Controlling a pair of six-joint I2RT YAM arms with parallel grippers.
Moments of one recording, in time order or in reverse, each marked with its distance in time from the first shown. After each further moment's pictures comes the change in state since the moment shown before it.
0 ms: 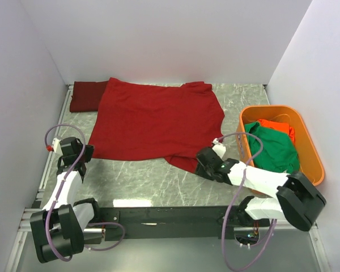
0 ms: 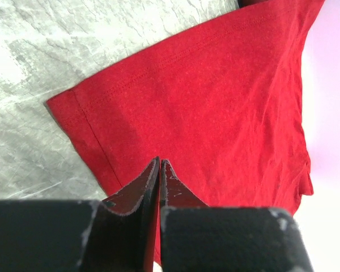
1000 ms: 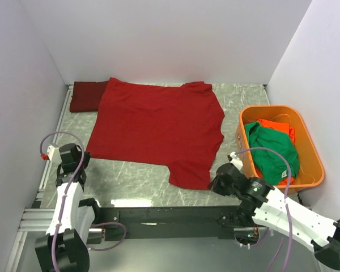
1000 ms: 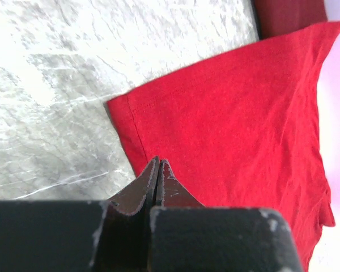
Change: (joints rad) left arm 0.000 -0.202 -0.040 -0.166 -0.147 0.014; right arm 0.114 -0.617 -0.093 -0.419 -0.075 0.094
